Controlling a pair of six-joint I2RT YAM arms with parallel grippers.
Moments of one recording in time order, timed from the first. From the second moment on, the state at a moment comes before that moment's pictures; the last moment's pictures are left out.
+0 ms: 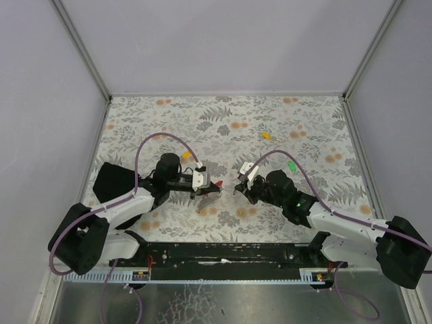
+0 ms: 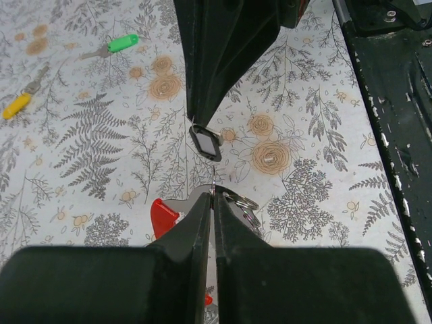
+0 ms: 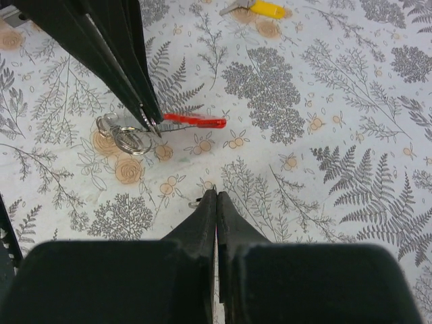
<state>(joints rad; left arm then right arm) -0.54 1.26 0.50 0.35 0.96 0.51 0.85 1.06 0.45 0.23 -0.14 -0.14</state>
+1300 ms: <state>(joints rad) -0.54 1.23 0.47 0.41 0.88 0.48 0.85 1.51 0.90 -0.69 0.23 0.41</state>
